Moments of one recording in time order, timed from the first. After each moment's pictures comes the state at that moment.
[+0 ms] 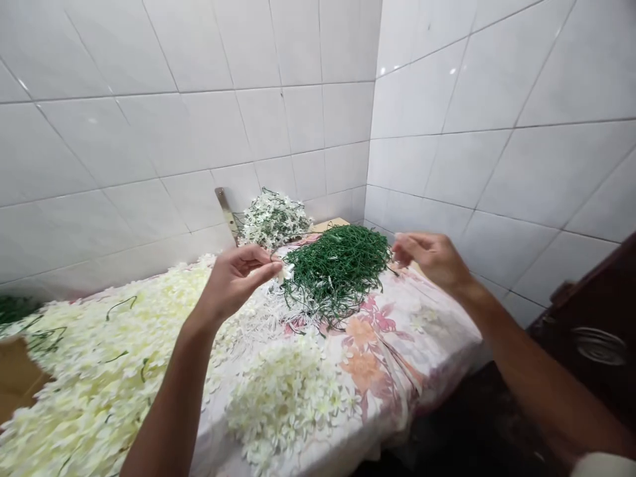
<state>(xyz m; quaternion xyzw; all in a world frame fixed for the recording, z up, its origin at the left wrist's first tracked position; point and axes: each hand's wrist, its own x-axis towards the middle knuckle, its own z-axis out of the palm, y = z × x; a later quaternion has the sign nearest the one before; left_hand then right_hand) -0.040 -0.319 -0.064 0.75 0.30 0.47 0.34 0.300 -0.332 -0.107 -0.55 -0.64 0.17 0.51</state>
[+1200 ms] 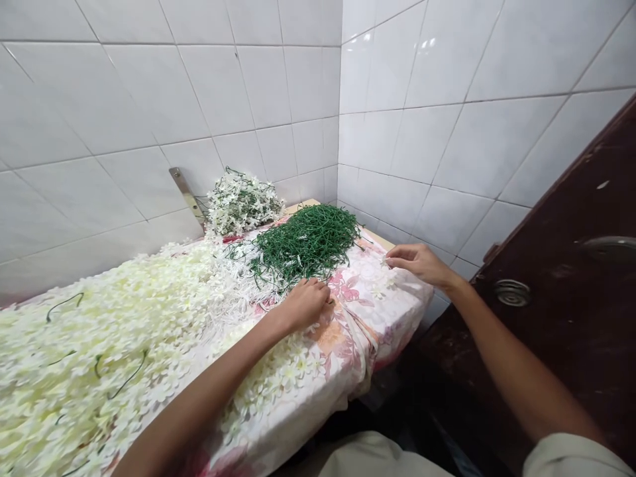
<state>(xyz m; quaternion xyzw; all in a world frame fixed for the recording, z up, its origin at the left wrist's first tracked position) 0.085 -0.320 -0.187 0.96 0.26 0.08 0.08 0.381 -0.363 -0.180 -0.56 -0.63 0.31 0.44</state>
